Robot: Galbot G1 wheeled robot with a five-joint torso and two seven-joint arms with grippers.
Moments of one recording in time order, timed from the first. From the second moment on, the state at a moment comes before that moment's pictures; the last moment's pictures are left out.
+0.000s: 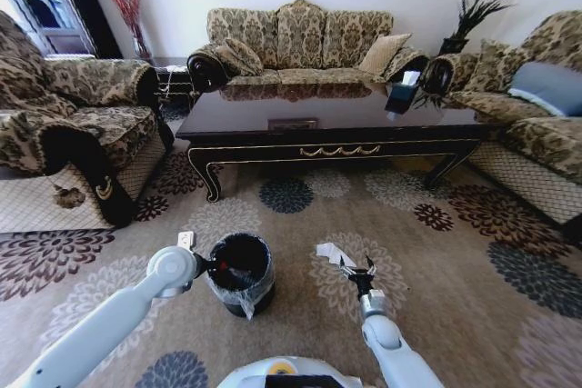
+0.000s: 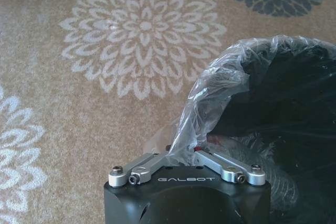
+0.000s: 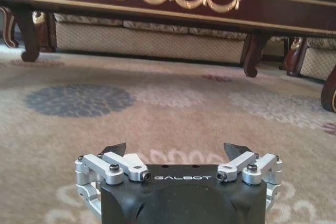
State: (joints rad) left arm 0.98 -0.70 -0.09 -2.07 -1.74 0.74 -1.08; right arm -1.23 1.26 0.37 1.25 0.24 0.32 0.16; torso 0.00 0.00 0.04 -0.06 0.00
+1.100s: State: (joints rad) left arm 1.00 -0.68 -0.09 -2.07 -1.75 0.74 -1.09; right arm -1.00 1.32 0.38 0.80 0.26 0.38 0.10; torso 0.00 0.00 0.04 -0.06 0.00
